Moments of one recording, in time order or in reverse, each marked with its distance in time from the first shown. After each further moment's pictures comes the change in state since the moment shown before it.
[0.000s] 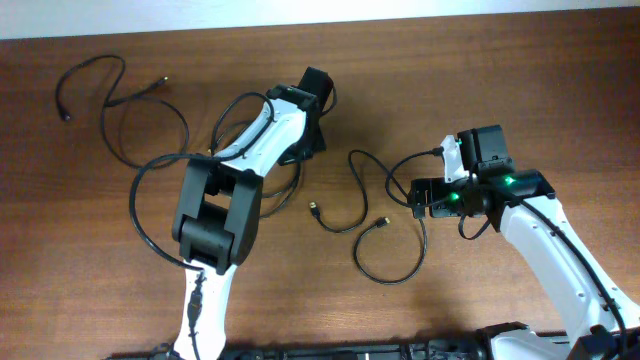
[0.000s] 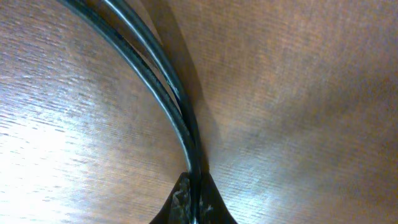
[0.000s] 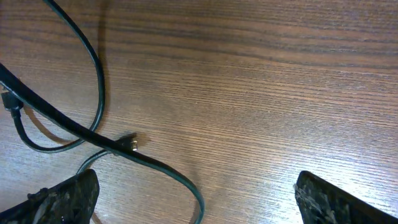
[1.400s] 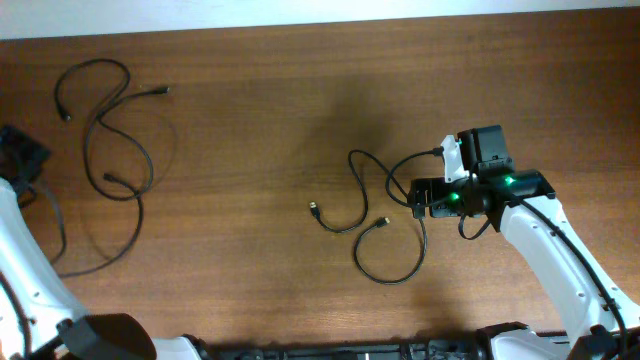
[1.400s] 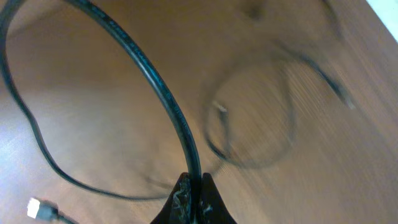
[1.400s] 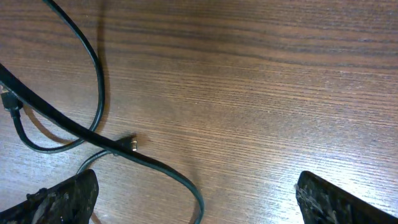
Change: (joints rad) left arm 1.040 -0.684 -0.044 -0.198 0.153 0.460; right arm 0.000 0.000 0.000 0.000 0.000 0.000
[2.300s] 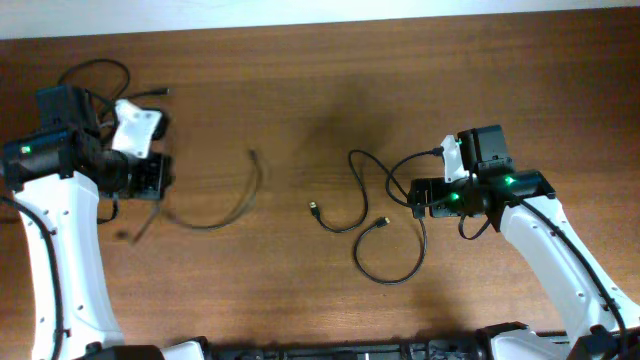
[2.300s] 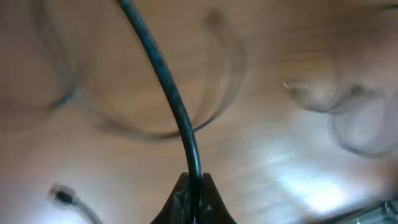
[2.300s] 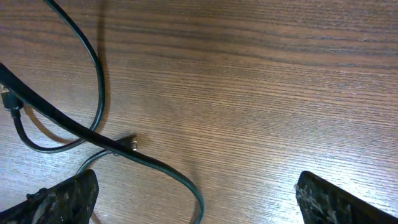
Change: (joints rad) left arm -0.334 -0.121 -0.217 -0.188 0.273 0.610; right arm 0.000 0.000 0.000 0.000 0.000 0.000
